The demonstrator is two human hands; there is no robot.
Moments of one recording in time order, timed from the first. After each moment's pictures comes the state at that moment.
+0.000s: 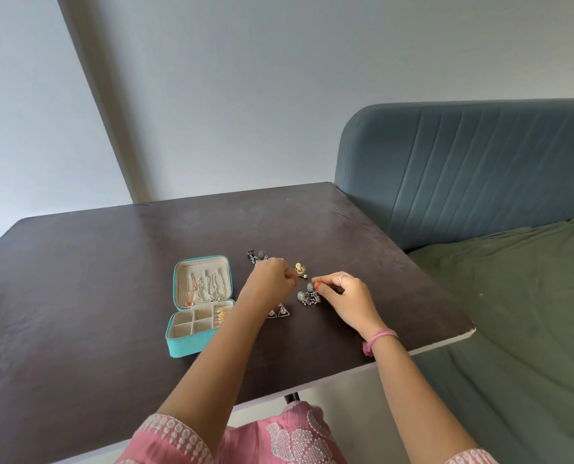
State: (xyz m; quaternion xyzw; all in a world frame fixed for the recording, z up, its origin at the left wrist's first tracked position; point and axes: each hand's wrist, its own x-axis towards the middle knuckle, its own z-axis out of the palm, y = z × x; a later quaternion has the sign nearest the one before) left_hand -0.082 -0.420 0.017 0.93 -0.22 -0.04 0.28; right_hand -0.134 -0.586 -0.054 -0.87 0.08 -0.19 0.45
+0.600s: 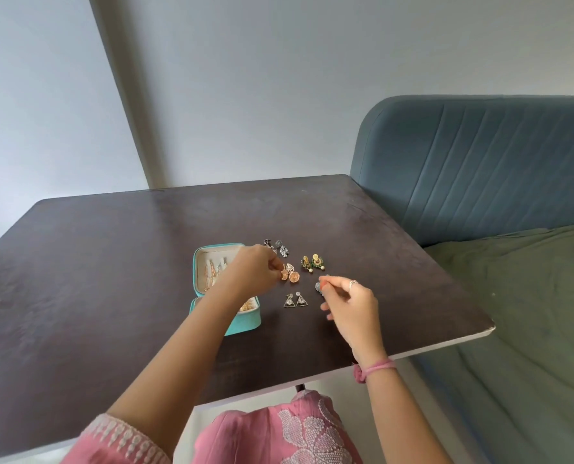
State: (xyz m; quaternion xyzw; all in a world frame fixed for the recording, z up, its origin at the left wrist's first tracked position) left_hand -0.081 -0.361 0.040 0.94 -0.22 -0.05 0.25; right_hand -0.168 -0.517 -0.039 -0.77 0.17 -0.25 0.56
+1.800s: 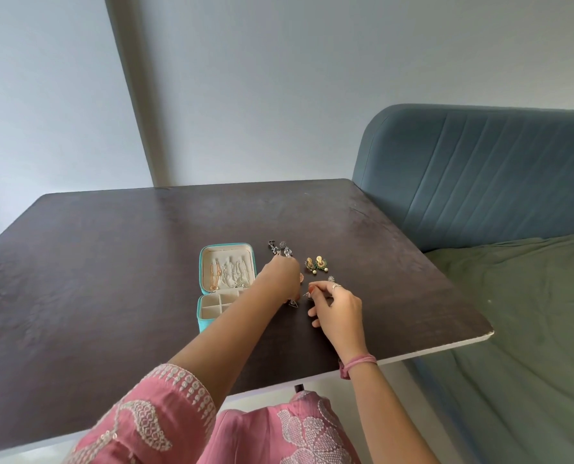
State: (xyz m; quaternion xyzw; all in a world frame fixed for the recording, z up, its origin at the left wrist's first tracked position) left_hand -0.070 -0.405 0.017 0.97 -0.17 -0.14 0.10; right_hand -0.158 -0.497 -0.046 -0.82 0.17 -0.20 0.50
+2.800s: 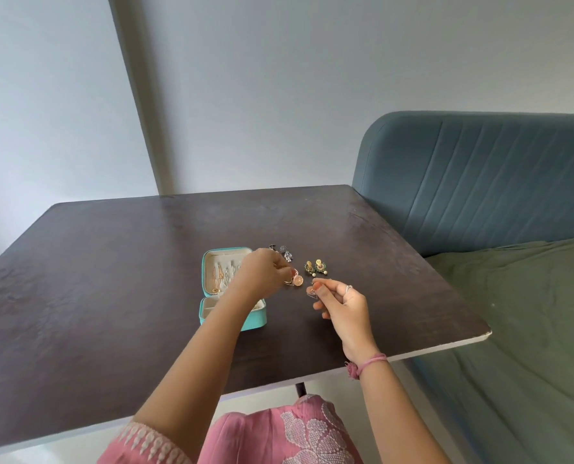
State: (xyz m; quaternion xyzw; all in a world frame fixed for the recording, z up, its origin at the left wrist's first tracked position) left_hand -0.096 -0.361 0.045 0.92 -0.19 -0.05 0.33; right_hand -0.170 -0.502 -0.032 -0.68 0.15 -0.18 0.70
